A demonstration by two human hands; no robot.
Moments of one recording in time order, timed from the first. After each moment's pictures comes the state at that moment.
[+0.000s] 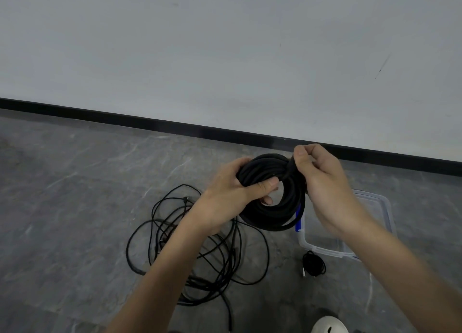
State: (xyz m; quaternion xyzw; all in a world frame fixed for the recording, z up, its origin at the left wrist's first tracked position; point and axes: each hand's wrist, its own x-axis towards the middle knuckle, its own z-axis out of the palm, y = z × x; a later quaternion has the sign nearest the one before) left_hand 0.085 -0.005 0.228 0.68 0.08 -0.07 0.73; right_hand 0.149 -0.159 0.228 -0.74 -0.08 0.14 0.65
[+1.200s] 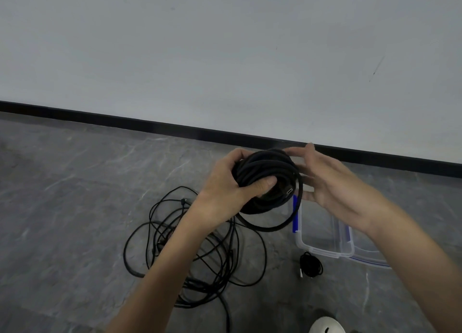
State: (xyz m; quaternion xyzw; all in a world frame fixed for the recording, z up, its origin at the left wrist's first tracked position) left_hand 0.089 -0.008 0.232 0.76 0.07 0.03 0.64; right_hand 0.167 -0.191 0.241 -0.66 -0.11 0.35 0.66
